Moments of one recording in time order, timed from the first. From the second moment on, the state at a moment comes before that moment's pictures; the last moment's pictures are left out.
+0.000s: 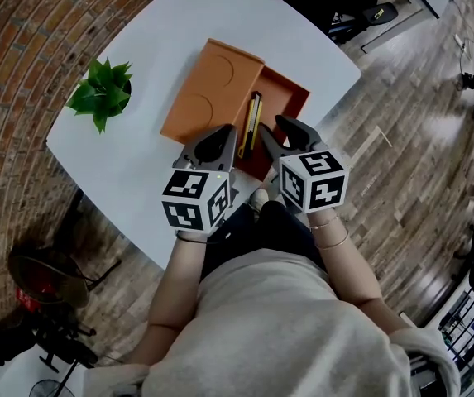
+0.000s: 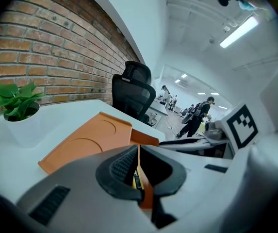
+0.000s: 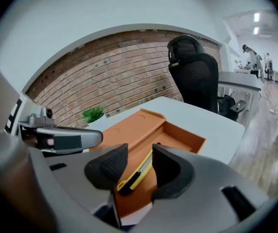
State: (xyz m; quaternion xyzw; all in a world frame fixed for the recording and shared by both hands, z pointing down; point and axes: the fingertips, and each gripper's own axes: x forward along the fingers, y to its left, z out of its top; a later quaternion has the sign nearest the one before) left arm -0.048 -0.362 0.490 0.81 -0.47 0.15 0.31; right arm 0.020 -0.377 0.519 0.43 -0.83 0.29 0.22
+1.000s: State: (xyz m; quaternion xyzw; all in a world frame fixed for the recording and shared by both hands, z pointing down) left arm -0.017 -0.341 0.401 0.85 -0.48 0.11 0.19; right arm 0.044 -0.342 0.378 0.38 -0.91 0.18 0.01
